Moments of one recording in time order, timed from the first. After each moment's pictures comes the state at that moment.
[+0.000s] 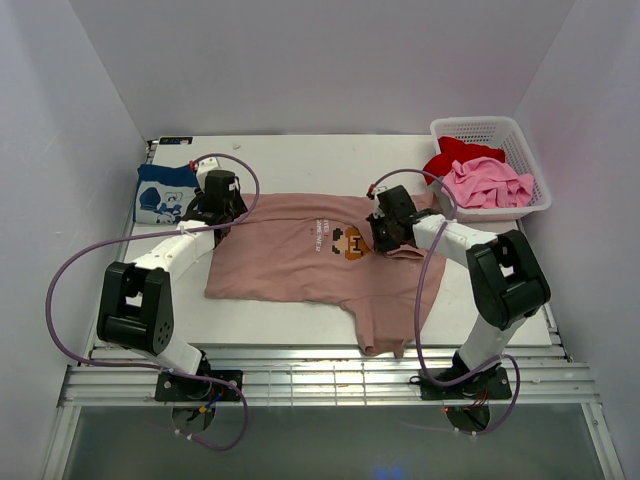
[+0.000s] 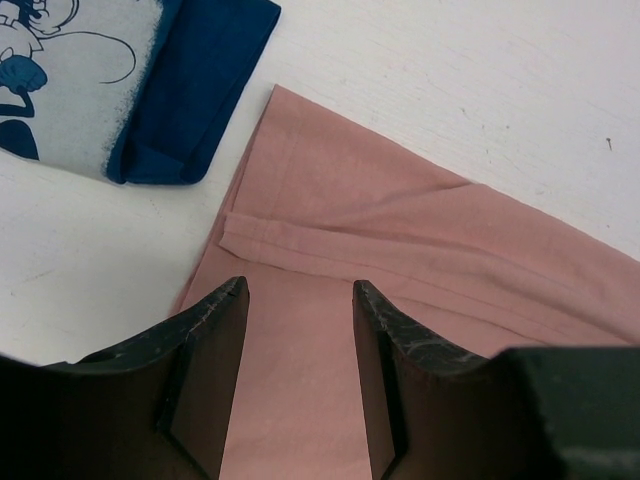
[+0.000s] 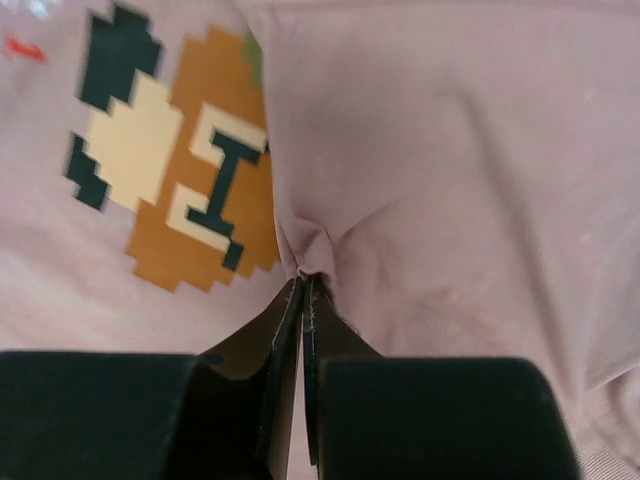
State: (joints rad) left arm -0.23 1.54 0.99 -0.06 -0.40 -0.47; right arm 0.47 1.72 1.07 -0.29 -0.05 0.11
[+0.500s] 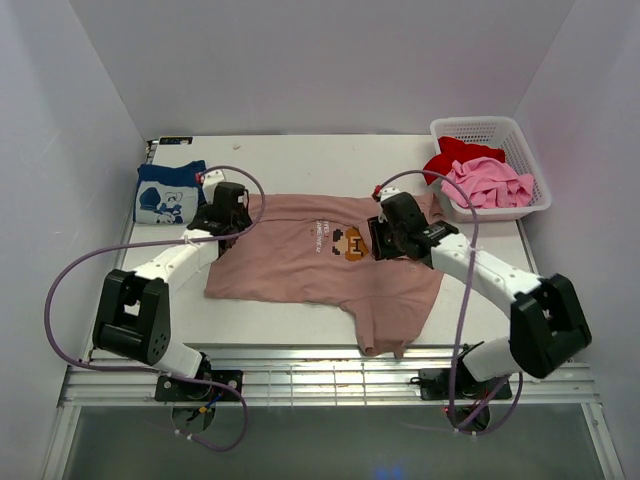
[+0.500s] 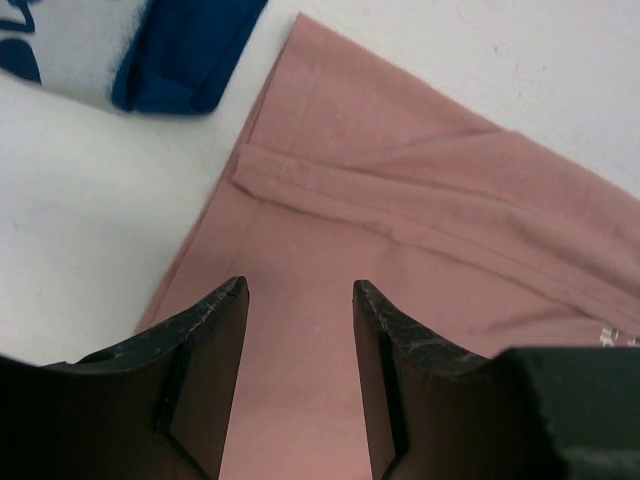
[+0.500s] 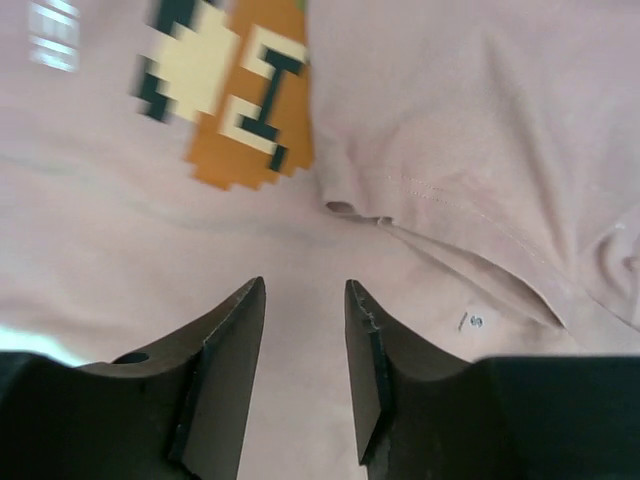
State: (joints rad) left arm -0.28 1.51 0.95 -0.13 -0.45 -0.52; right arm 0.57 1.49 0.96 -0.40 0.06 0.19
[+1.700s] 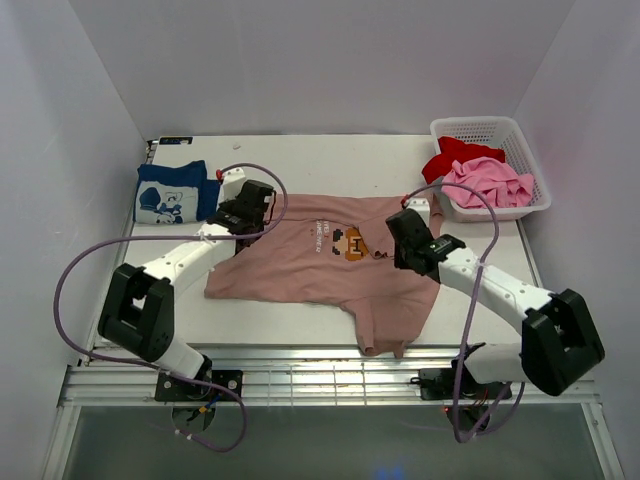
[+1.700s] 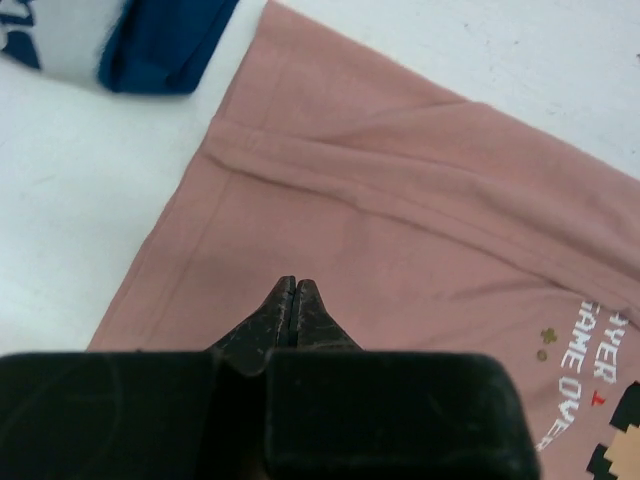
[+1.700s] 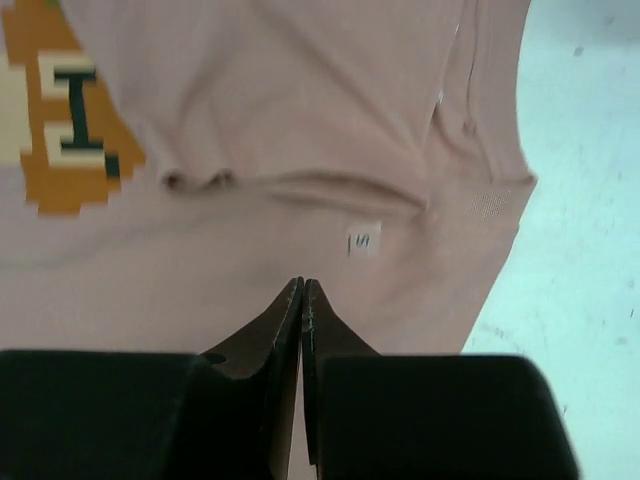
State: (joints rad) left arm -0.47 1.50 1.02 -0.35 -0.68 -0.64; right arm 0.65 1.27 0.82 -0.53 0.43 0.48
